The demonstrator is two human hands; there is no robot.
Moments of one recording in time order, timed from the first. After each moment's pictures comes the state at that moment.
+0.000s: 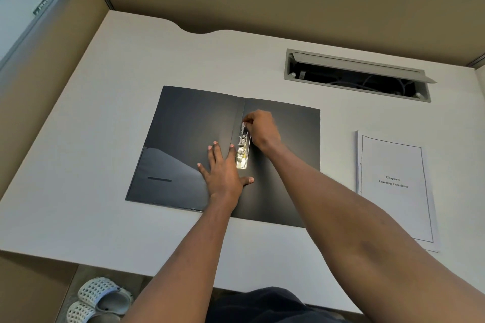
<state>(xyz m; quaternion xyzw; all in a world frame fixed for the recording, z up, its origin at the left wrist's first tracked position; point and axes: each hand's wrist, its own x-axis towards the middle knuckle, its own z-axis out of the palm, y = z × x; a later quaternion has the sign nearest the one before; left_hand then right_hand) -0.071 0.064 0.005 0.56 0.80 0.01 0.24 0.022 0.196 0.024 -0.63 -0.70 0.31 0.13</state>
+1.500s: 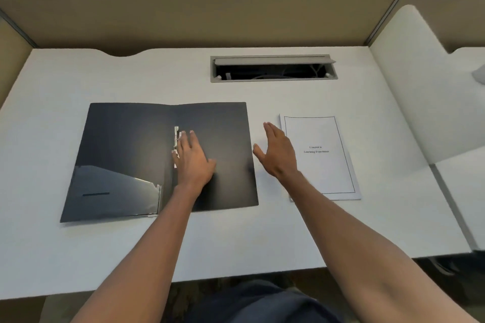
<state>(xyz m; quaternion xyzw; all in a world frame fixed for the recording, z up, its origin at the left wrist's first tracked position) 0.011 0.068 0.037 0.62 0.75 0.10 0.19 0.243 0.074 0.030 -0.71 -0.67 0.17 0.16</state>
